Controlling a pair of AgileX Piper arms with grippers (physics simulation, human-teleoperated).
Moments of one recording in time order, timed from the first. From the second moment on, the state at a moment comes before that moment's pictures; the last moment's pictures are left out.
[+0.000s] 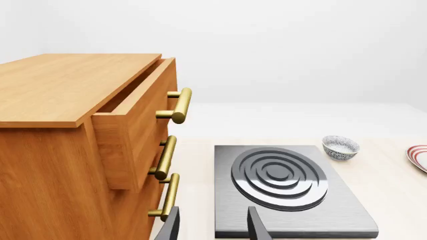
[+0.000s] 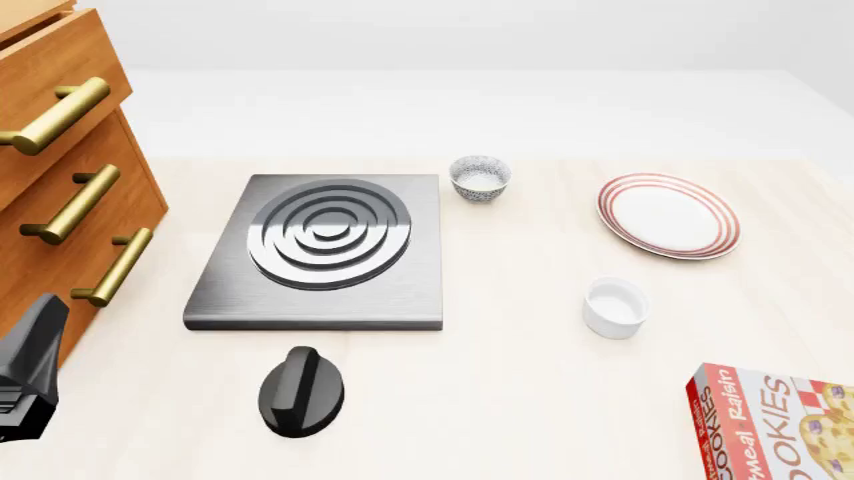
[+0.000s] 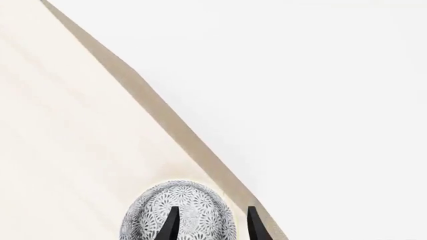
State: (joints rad) left arm 0.00 0.01 0.00 0.00 0.00; right arm -0.90 2.21 -1.59 0.53 -0.17
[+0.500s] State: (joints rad) left arm 0.00 0.01 0.00 0.00 0.00; right arm -0.90 2.16 -1.58 0.54 -0.17
